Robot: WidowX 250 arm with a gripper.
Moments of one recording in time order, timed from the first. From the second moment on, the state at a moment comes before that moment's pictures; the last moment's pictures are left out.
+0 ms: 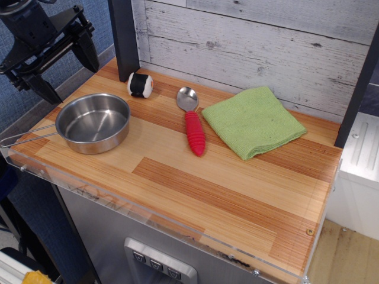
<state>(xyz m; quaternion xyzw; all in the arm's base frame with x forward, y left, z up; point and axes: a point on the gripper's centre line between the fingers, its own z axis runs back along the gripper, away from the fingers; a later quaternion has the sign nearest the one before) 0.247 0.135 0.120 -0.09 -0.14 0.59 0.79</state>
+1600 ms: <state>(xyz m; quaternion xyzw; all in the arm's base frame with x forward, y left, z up) 0.357 0.113 0.059 -0.08 -0.04 0.58 0.81</state>
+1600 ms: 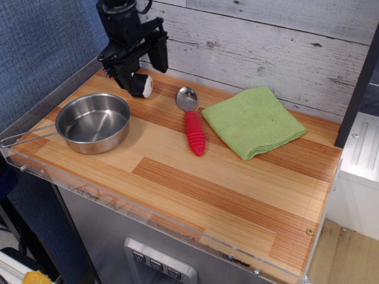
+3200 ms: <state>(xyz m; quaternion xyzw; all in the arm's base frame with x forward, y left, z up) 0.374 0.128 0.017 -0.06 -0.01 0.59 0.80</state>
